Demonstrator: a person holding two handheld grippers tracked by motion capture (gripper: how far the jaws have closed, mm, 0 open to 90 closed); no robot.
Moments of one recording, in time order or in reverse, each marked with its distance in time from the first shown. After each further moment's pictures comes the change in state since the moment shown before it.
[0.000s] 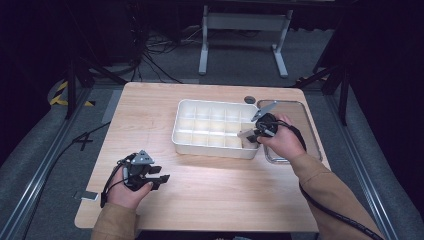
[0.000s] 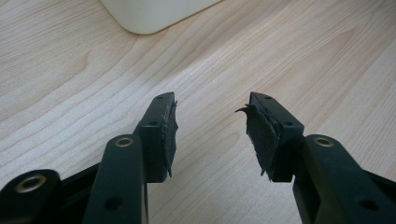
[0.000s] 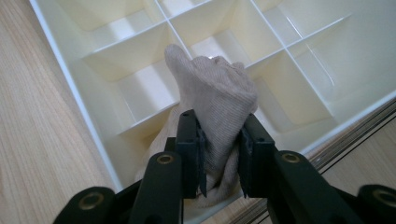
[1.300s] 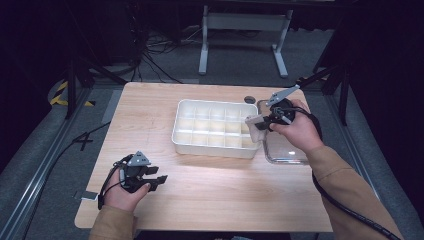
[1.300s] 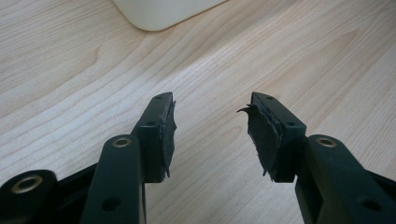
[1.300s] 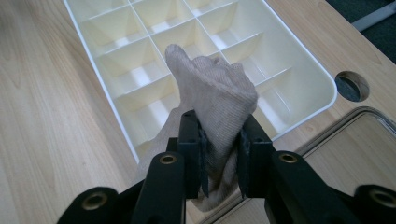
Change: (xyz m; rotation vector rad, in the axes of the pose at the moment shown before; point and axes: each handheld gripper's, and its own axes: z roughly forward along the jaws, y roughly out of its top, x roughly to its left) left arm 0.000 -0.007 -0.009 -0.010 0.020 -0.024; right arm -0.012 0.014 -0.065 -0.120 0.013 0.008
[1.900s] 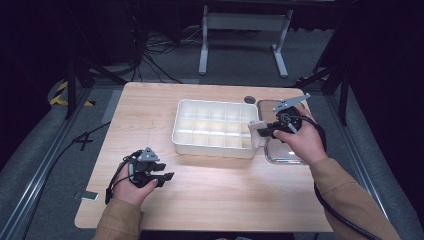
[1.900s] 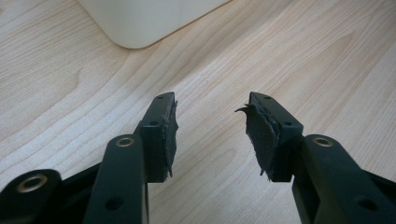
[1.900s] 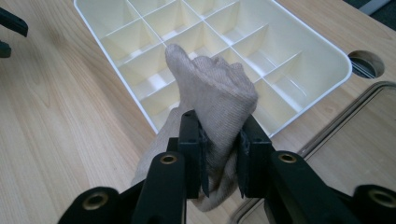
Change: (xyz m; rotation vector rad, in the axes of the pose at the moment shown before) left arm -0.004 0.018 0.016 0.018 -0.028 0.046; right arm 0.017 -0.021 -0.013 -0.071 0.010 0.132
